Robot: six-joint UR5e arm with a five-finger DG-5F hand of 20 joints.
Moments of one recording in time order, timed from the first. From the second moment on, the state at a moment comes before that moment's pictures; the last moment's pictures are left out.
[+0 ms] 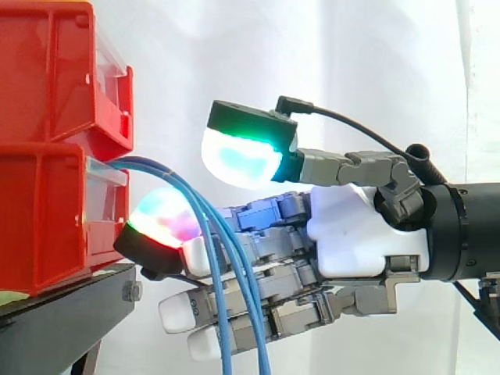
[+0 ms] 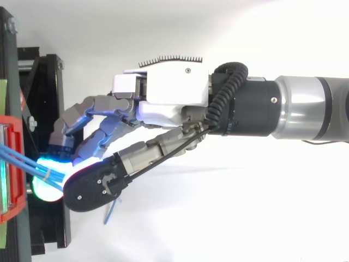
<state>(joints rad) 0.12 -2.41 -1.02 -2.87 -1.43 0.13</state>
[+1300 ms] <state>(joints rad) 0.11 -2.41 -0.97 -2.97 -1.46 0.13</state>
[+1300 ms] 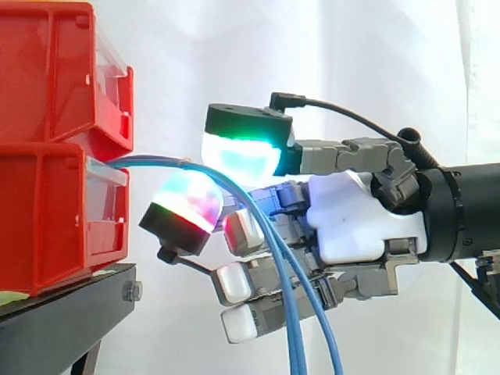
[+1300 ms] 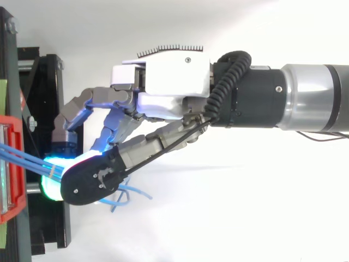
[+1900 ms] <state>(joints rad) 0.10 -2.41 -0.96 -3.01 -1.48 0.13</state>
